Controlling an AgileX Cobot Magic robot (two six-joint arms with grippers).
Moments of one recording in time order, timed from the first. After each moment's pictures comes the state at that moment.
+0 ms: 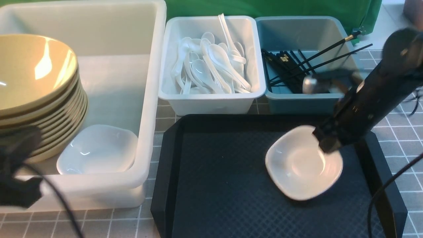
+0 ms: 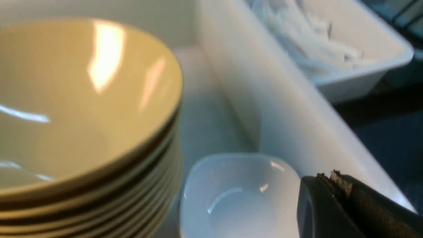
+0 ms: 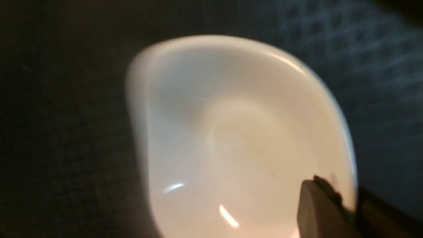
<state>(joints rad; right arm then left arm) 0.20 1.72 -1.24 0.26 0.94 -0.33 -0.01 0.48 -0.56 -0.40 0.55 0.49</state>
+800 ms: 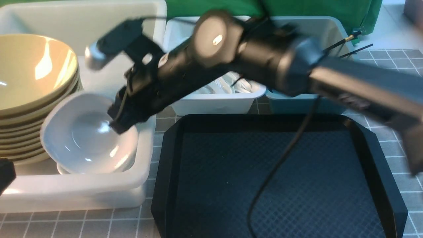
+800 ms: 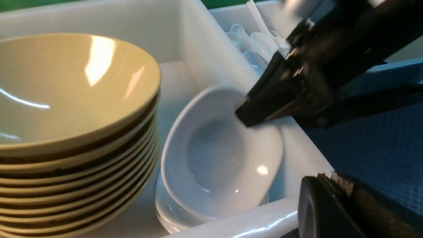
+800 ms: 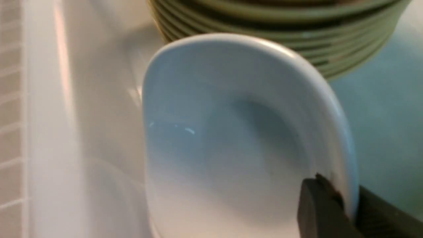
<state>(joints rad) 0.78 2.17 -1.96 0.55 0.71 -0.60 -0.01 0.28 -0.65 -0.34 0.82 0.33</state>
